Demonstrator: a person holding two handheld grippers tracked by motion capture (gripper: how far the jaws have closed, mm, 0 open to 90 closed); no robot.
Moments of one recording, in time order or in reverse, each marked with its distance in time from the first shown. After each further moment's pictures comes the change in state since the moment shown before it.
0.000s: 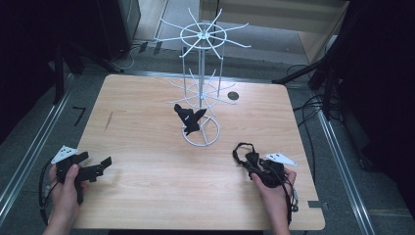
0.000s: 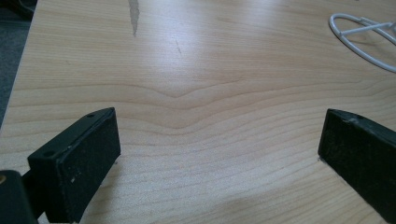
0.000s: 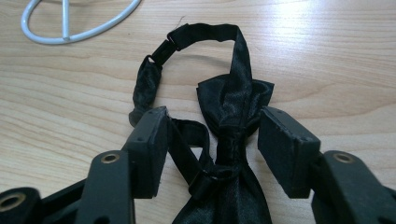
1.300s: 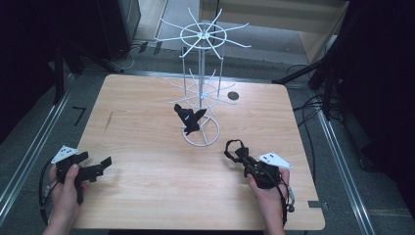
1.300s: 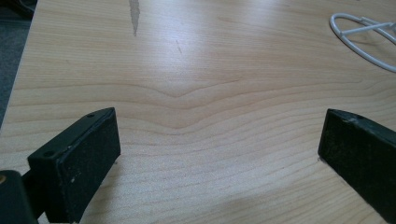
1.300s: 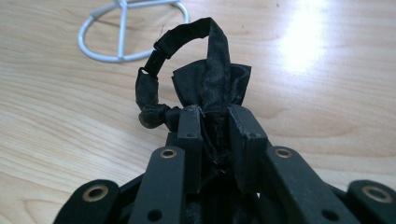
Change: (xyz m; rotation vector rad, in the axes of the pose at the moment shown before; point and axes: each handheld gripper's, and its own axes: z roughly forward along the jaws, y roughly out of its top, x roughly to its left) left arm 0.000 0.000 0.000 -0.001 0.001 -0.005; right arm 0.028 0.009 -0.015 -0.091 0.056 -0.101
